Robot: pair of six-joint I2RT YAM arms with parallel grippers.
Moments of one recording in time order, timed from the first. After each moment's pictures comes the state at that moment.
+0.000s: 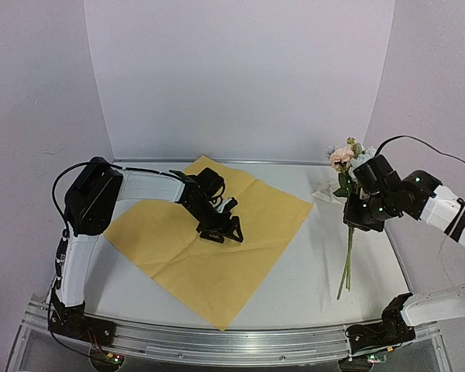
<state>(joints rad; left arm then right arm) -0.77 2.21 1.63 -0.56 0.54 -0.42 0.57 1.12 1.06 -0.97 0.28 0.77</state>
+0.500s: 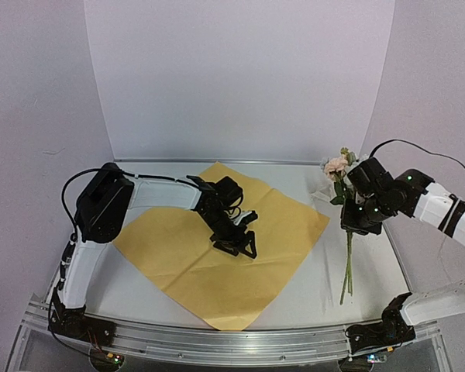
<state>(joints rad) -0.87 2.27 1.72 -0.66 0.60 -0.31 0.57 1.16 1.06 -1.00 0.25 0.75</state>
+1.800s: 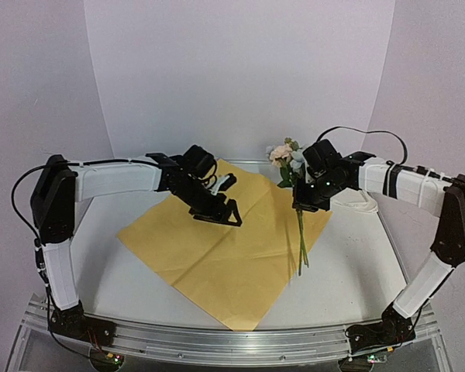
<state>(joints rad) -0.81 1.94 1.56 -0.59 0.45 -0.31 0.58 1.63 1.31 -0.69 0.01 0.63</state>
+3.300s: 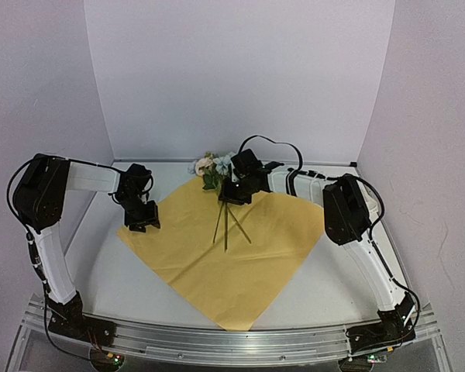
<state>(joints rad) -0.34 1.90 1.20 -0.58 0.11 -0.54 0.69 2.59 2.24 -0.48 -0.15 0.60</state>
